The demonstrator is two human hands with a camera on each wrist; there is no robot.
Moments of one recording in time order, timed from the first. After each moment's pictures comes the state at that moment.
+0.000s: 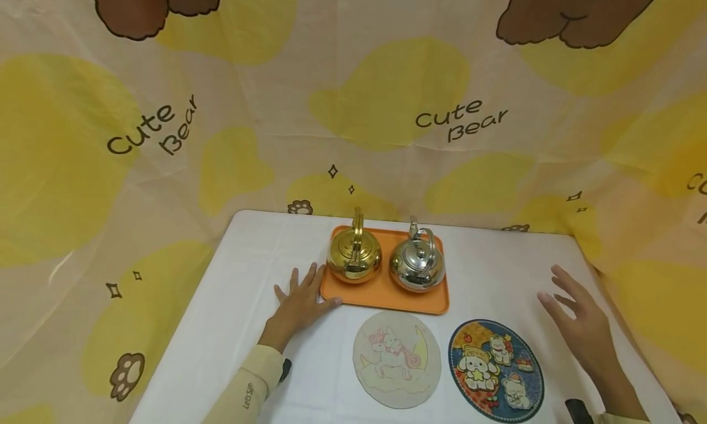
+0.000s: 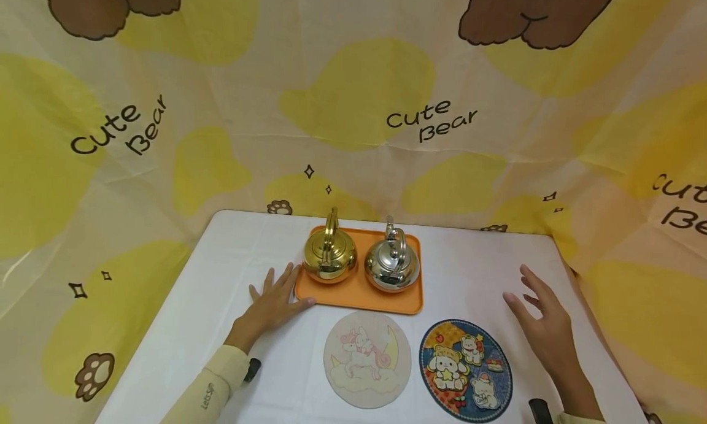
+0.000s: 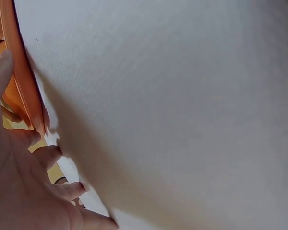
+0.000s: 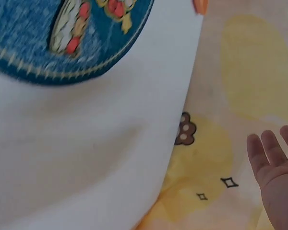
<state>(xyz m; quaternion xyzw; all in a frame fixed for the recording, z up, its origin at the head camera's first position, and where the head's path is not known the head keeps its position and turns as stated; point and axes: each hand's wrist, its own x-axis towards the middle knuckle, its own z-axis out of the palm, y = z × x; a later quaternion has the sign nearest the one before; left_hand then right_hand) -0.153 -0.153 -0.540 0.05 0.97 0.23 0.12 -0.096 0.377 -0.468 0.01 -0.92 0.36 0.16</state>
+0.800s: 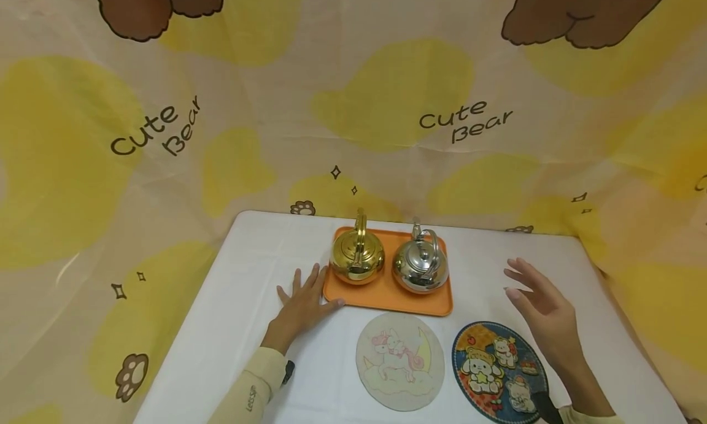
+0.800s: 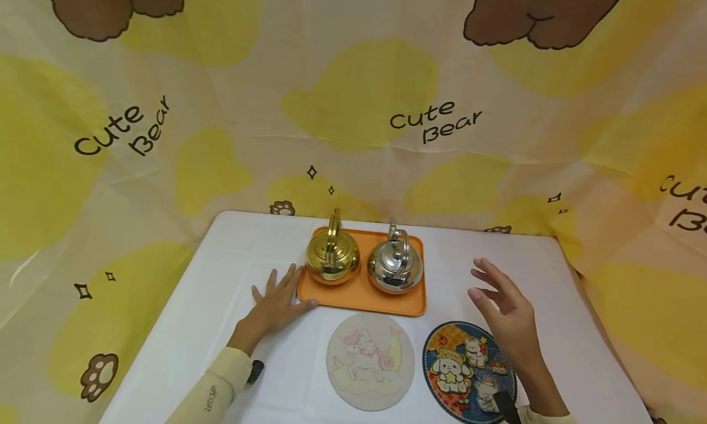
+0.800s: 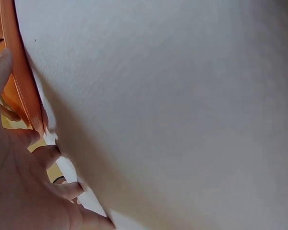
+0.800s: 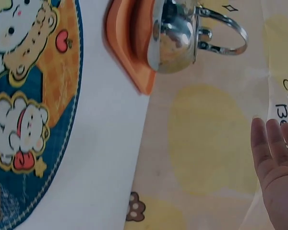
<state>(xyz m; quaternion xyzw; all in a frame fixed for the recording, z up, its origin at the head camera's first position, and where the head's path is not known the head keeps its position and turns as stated) -0.151 -0.152 -0.539 0.04 0.96 0.23 0.12 -0.099 0.302 -0.444 0.13 -0.84 0.50 0.18</state>
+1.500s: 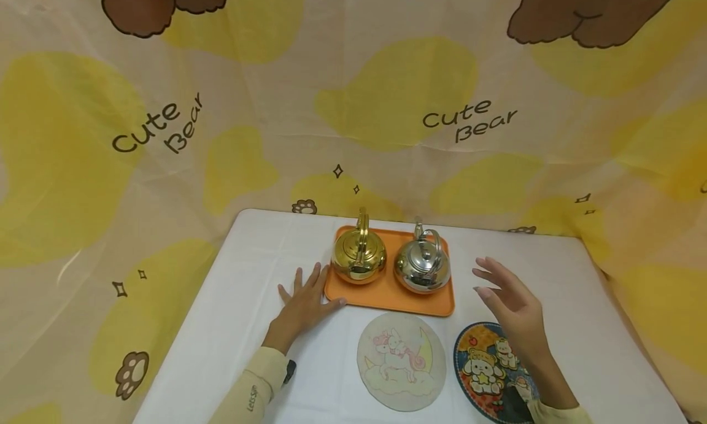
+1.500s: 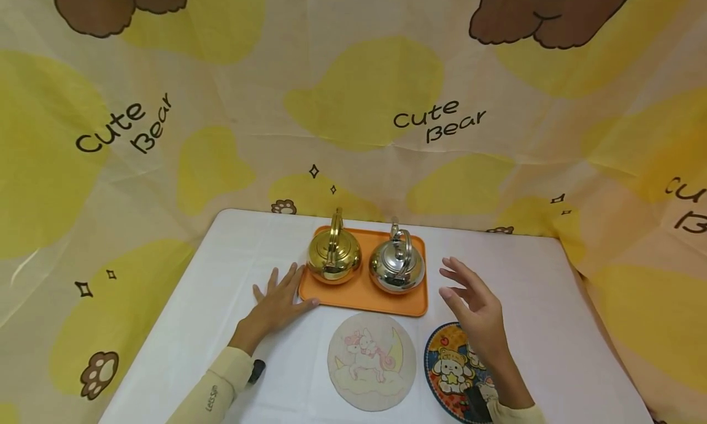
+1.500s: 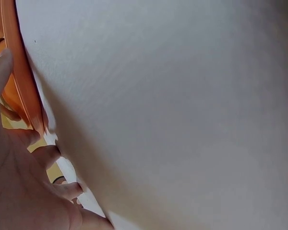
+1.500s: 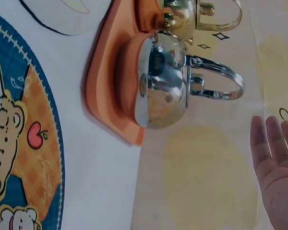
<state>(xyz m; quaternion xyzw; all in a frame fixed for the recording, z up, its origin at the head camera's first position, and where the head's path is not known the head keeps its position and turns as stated) -0.153 -0.153 -0.543 0.04 0.96 0.24 0.12 -0.107 0.256 -0.451 0.17 -0.80 0.55 0.16</state>
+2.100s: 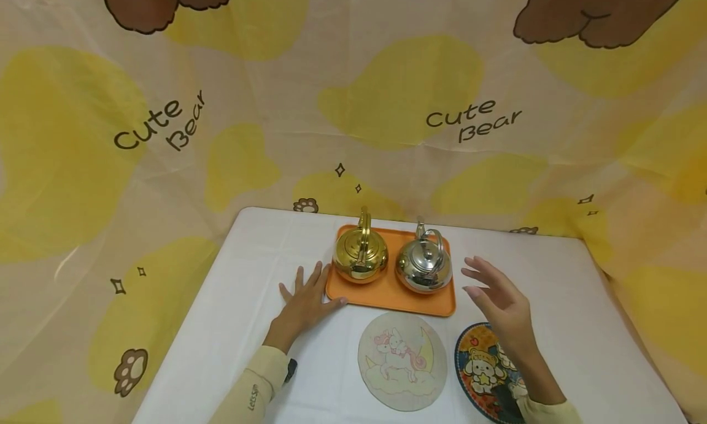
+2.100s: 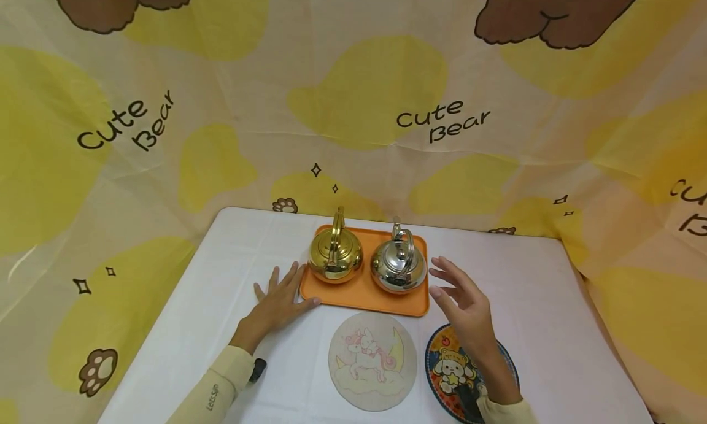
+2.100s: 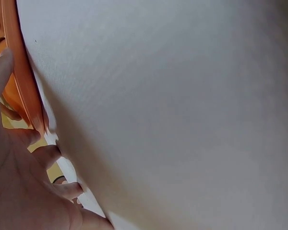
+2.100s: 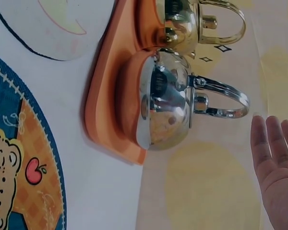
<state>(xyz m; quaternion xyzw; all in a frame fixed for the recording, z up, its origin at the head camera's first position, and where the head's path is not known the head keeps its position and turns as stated) -0.152 -0.152 -0.542 0.04 0.96 0.24 0.12 -0.110 0.236 -0.452 0.16 -0.80 0.56 0.14</state>
